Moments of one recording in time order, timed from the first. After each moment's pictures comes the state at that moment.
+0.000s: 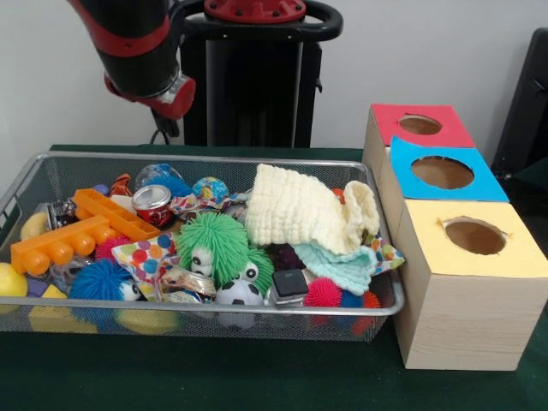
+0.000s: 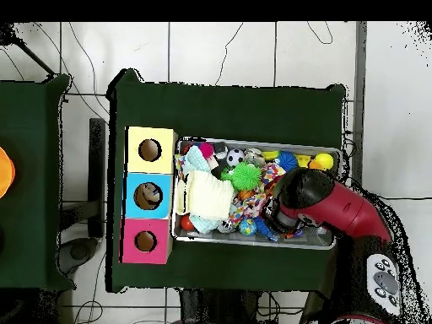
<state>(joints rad) -0.34 -0.51 -0.29 1.51 0.08 1.07 1.66</state>
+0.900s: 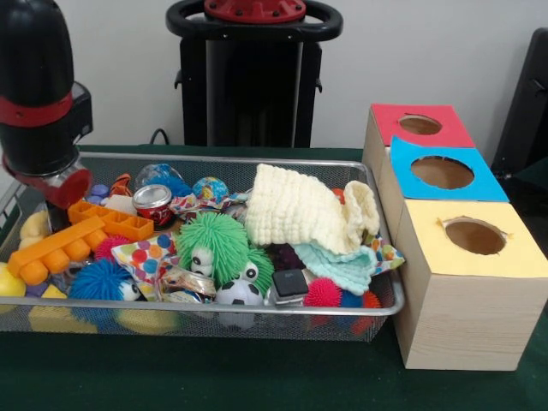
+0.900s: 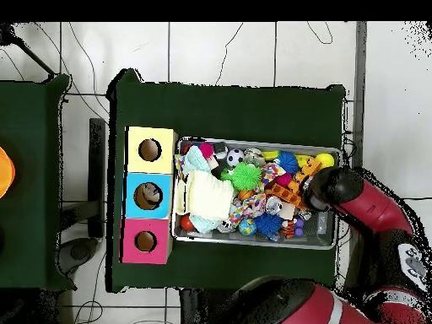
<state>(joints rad) -0.52 -0.33 -0.23 1.34 0.09 0.65 1.67</state>
